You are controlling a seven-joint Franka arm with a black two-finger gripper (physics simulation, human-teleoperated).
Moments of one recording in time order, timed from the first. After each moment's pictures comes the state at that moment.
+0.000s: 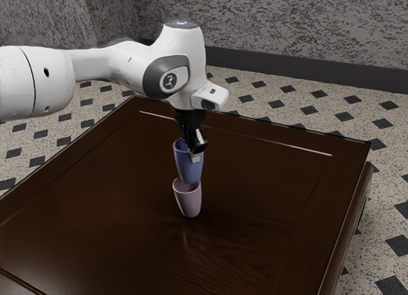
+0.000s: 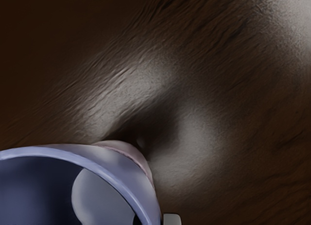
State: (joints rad) arm -0.24 0.27 -0.02 -1.65 0.02 1.88 0.36
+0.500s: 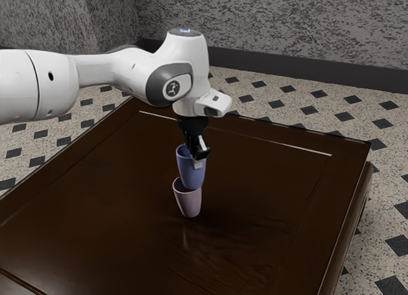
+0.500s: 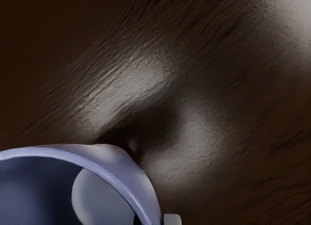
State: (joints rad) arm -0.24 0.27 -0.03 -1.68 0.02 1.90 0.36
